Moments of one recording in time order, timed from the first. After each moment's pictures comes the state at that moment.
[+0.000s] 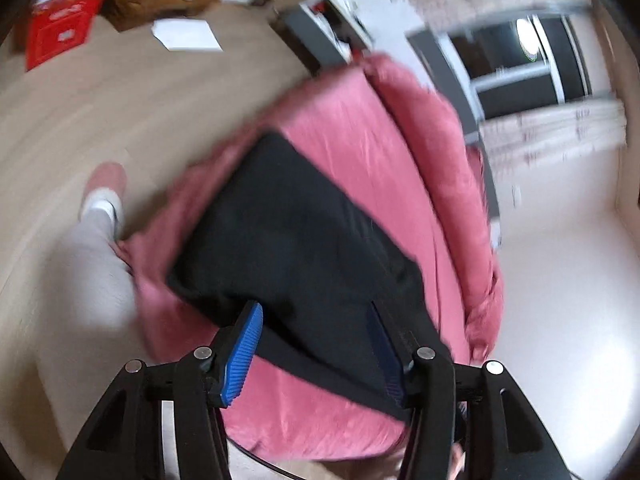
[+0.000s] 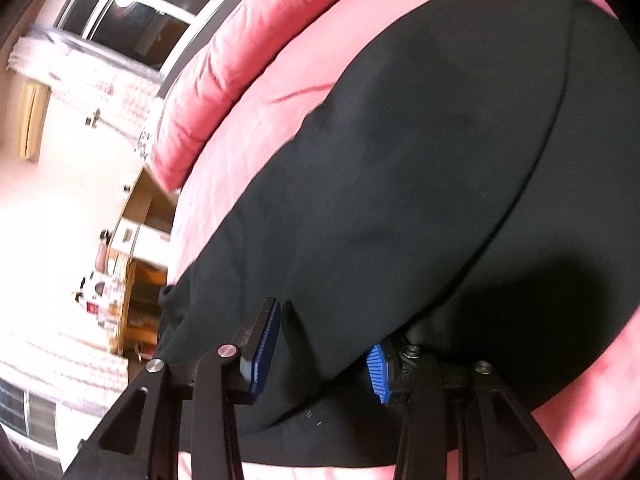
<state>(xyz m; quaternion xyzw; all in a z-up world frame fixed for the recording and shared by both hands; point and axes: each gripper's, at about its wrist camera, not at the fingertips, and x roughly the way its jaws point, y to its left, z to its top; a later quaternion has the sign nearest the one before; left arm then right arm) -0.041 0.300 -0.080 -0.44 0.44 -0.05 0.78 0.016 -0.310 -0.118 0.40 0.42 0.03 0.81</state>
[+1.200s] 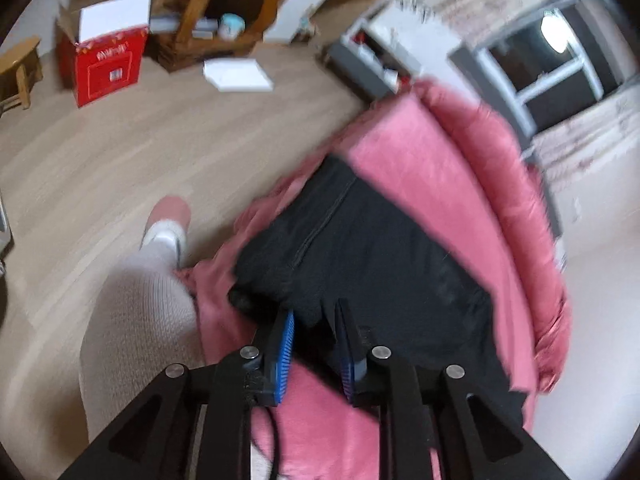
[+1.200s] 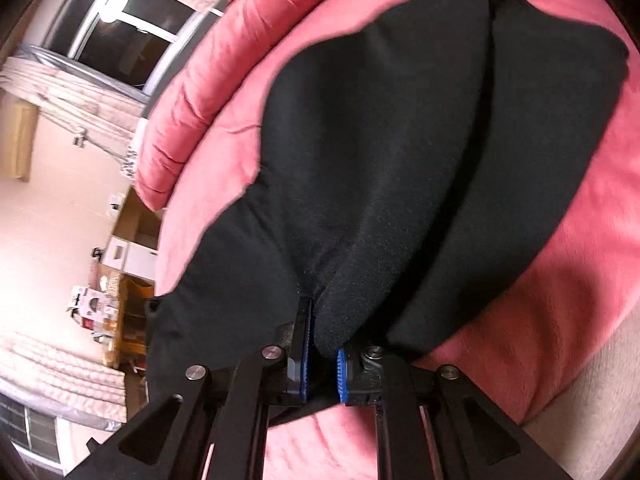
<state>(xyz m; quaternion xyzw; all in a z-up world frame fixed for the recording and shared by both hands) -0.053 0.310 -0.082 -0.39 0.39 0.09 0.83 -0.048 -0.390 -0.106 0.41 0.41 0.01 0.81</state>
